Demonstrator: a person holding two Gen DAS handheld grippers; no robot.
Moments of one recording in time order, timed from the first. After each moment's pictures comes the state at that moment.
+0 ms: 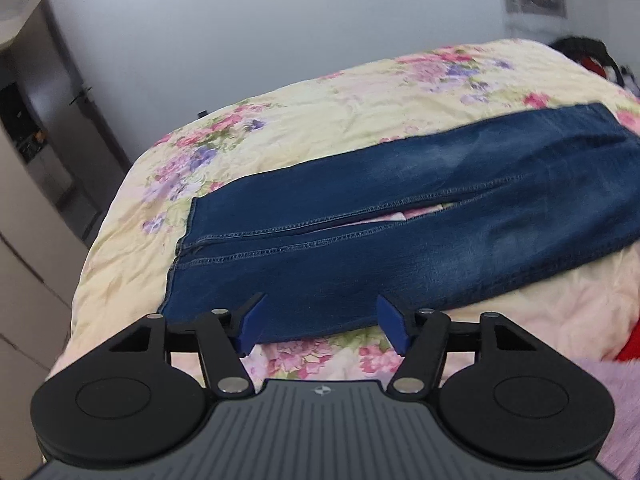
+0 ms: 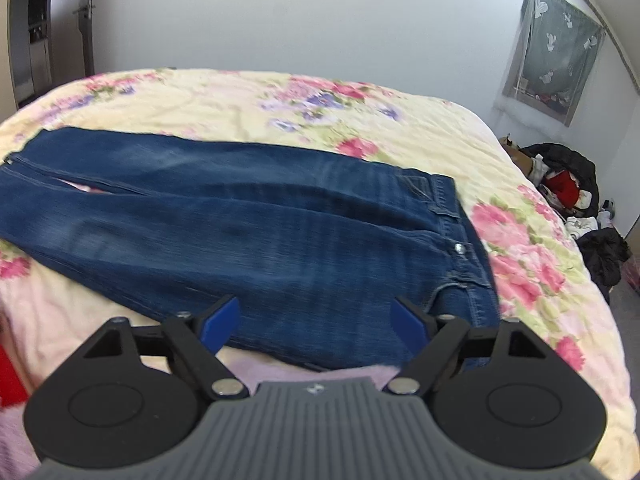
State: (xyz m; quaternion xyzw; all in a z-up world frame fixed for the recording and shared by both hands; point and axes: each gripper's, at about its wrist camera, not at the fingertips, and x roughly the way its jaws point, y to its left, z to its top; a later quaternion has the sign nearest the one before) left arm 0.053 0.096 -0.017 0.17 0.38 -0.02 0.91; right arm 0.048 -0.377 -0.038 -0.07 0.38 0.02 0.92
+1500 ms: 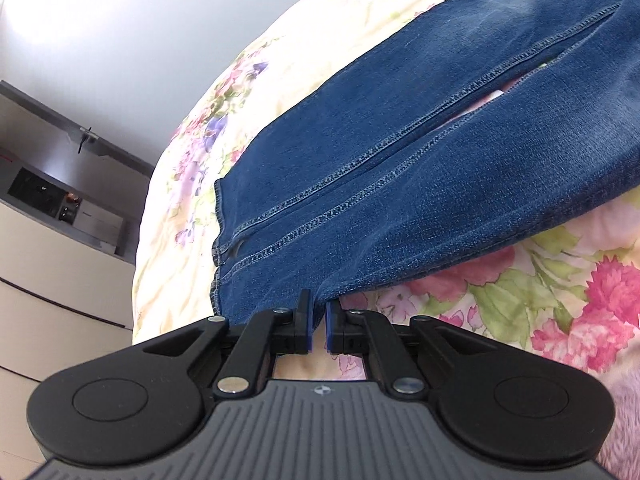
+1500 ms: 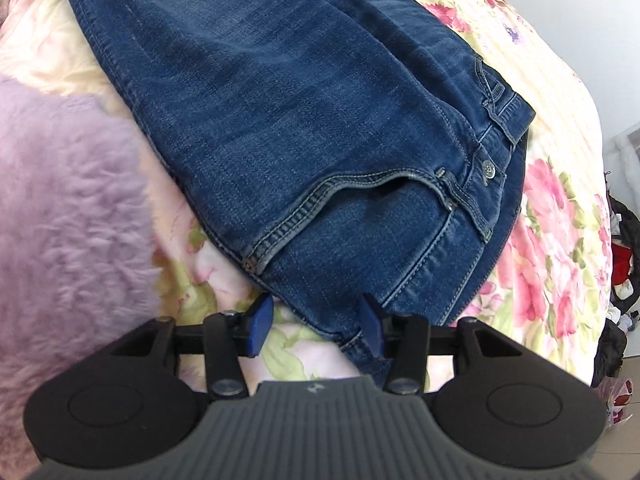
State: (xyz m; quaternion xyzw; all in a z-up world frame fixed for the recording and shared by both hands) left arm 0.161 0.118 -0.110 0.36 0.45 0.07 0.82; right arm 0.104 -0.493 -0.144 -0.30 0.52 0.18 0.78
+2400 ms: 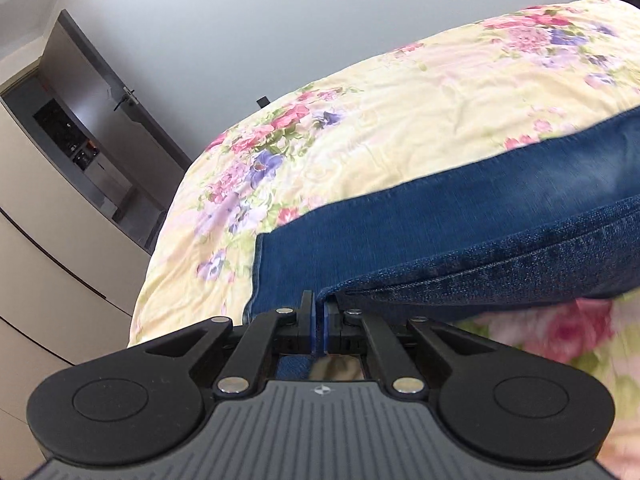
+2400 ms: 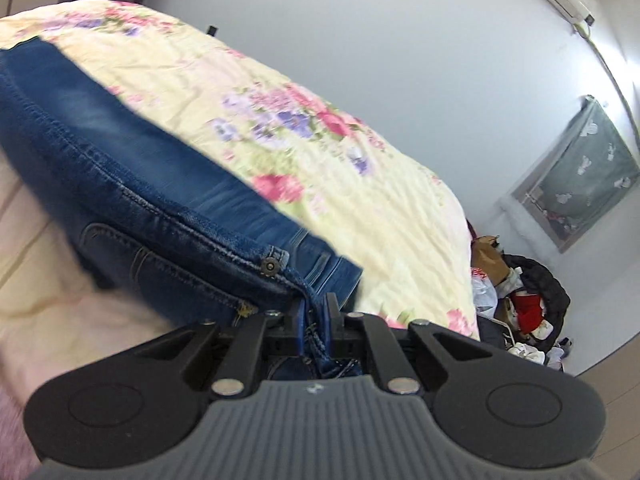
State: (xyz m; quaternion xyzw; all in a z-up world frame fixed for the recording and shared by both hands) left arm 0.249 0.135 -0.035 0.22 0.40 0.12 0.88; right arm 0.177 -0.494 -0.005 -0.27 0.33 0.06 0.90
